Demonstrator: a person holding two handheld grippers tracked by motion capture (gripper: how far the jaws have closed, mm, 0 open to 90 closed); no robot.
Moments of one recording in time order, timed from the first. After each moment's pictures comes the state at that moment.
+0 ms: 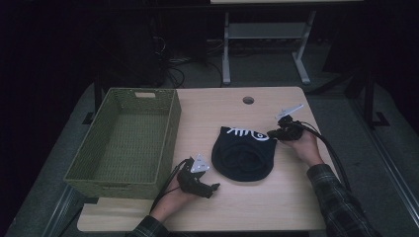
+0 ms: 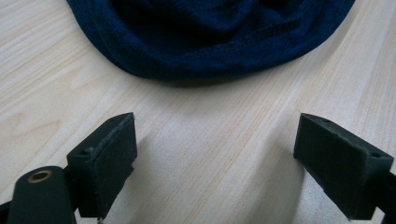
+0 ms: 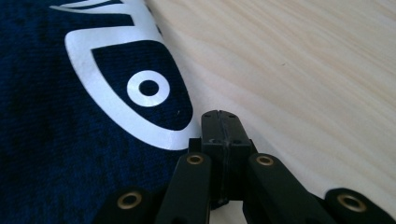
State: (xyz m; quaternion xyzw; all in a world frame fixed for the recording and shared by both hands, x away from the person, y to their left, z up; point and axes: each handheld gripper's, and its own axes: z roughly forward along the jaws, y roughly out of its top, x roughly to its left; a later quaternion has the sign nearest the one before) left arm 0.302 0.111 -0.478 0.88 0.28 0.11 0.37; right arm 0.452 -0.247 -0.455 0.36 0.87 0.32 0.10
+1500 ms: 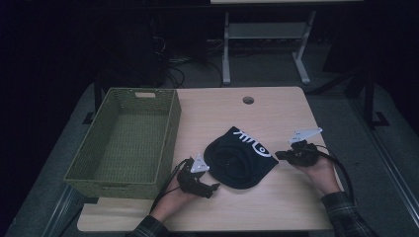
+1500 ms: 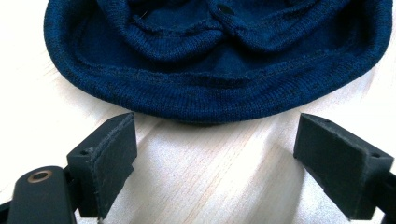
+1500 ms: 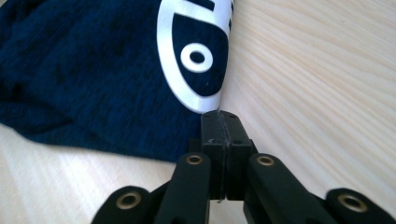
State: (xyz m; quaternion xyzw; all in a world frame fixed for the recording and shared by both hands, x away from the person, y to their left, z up) left arm 0.302 0.112 -0.477 0.88 0.27 0.12 0.37; right arm 0.353 -0.265 -0.444 0.34 0.87 0.35 0.10
